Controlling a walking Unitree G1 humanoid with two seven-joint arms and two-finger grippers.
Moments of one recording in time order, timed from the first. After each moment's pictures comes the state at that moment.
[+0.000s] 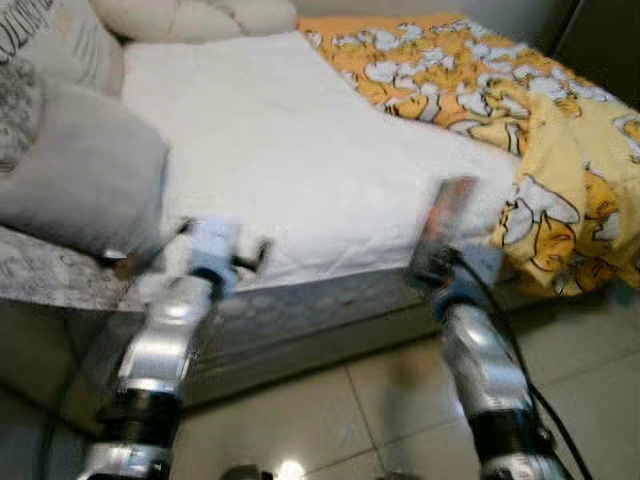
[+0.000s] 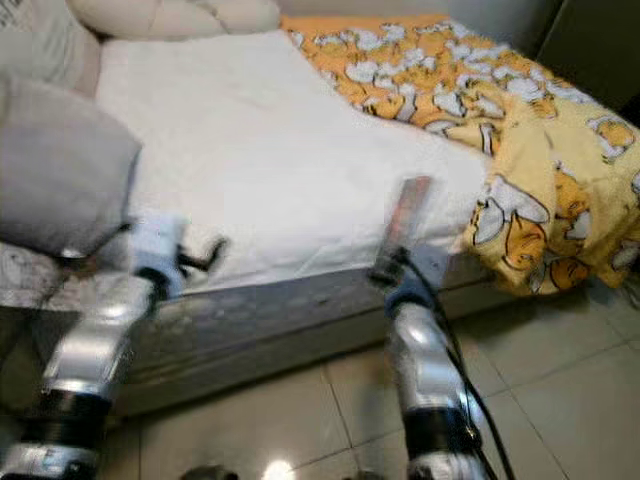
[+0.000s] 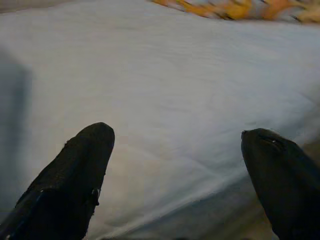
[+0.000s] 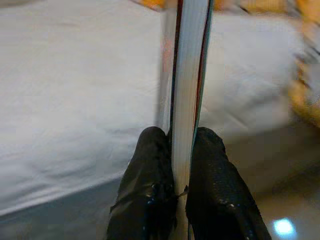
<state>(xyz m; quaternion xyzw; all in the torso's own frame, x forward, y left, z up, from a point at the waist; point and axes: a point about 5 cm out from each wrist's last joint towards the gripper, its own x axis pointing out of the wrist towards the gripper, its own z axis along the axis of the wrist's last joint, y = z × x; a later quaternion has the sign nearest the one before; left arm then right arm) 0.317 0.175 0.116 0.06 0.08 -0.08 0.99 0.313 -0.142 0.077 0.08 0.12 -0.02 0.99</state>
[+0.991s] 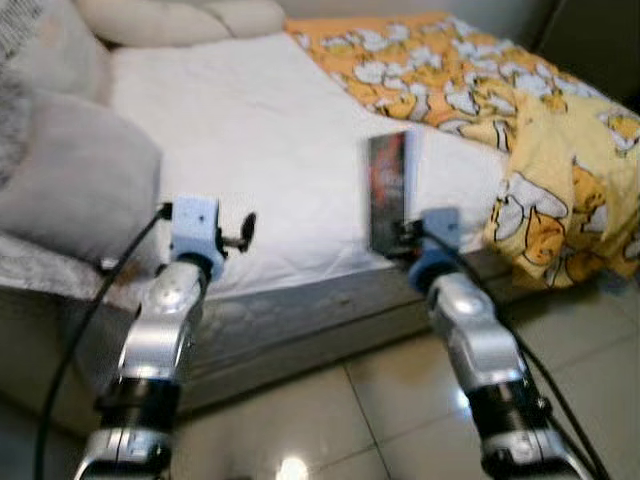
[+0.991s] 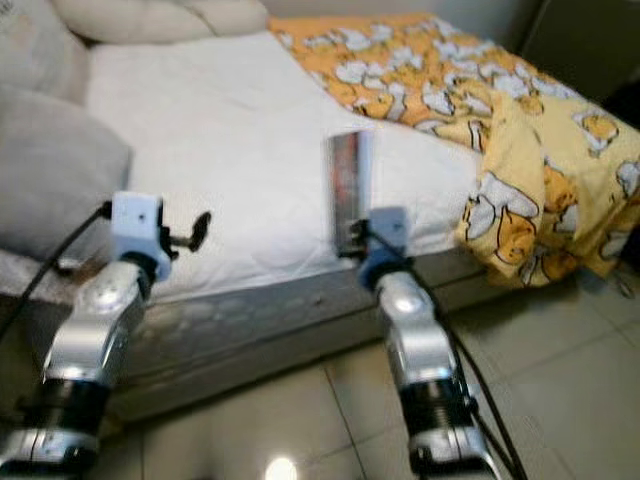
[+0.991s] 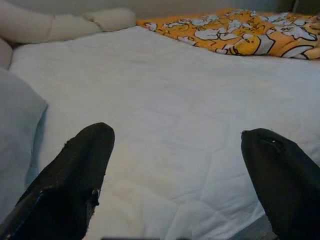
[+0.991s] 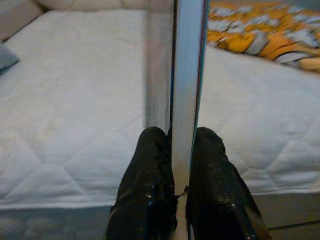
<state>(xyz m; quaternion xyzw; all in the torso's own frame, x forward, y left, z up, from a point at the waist) 0.330 0.173 0.132 0.05 0.03 -0.06 1.00 0.326 -0.126 0.105 0.00 0.08 0.10 0.99</state>
